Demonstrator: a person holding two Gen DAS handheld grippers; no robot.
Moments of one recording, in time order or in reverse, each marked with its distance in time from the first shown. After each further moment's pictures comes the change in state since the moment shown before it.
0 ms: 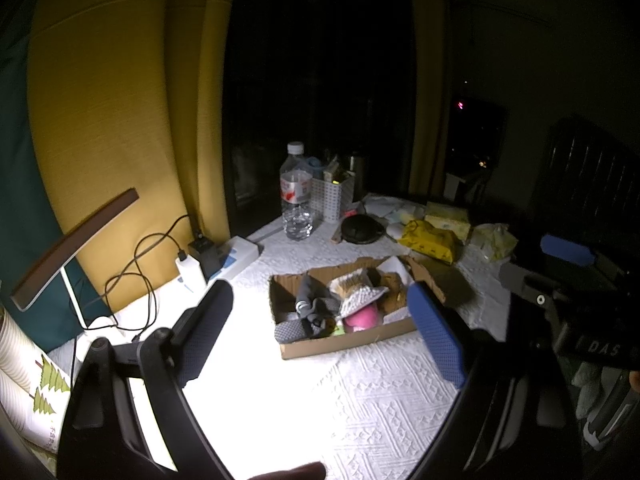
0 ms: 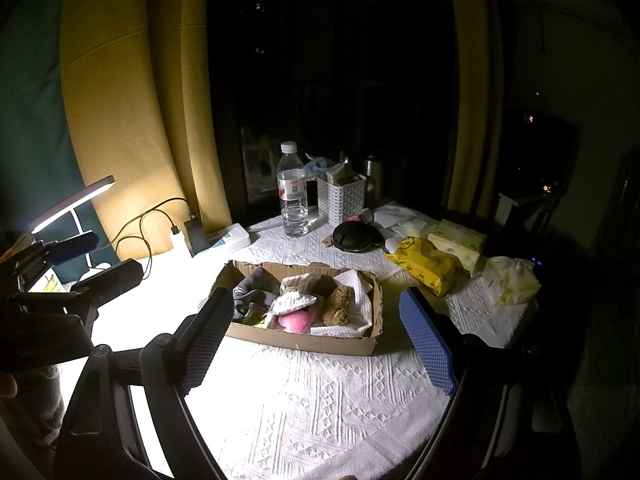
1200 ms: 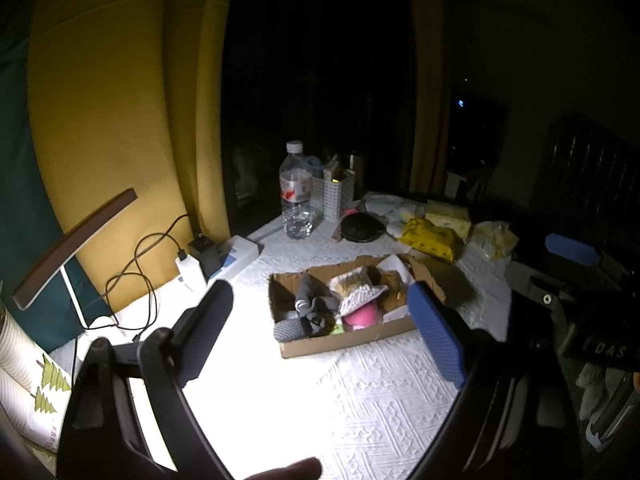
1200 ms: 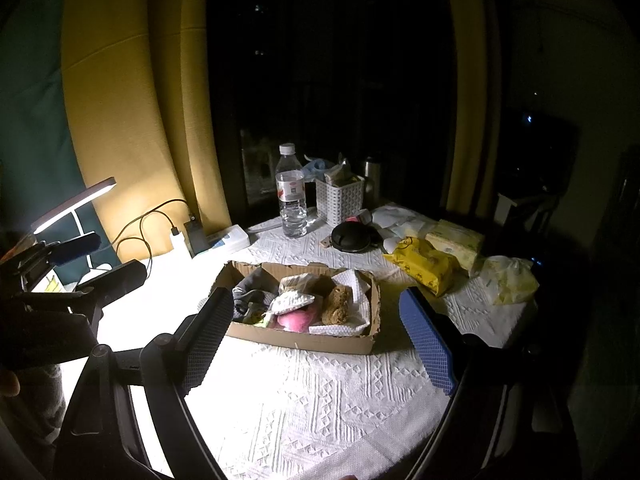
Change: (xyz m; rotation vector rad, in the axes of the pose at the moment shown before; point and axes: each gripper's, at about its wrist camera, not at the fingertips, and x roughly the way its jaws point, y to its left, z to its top) left arm 0.000 -0.001 0.001 -0.001 0.004 0.004; right arm -0.002 -0.002 0.000 0.000 -0.001 0.002
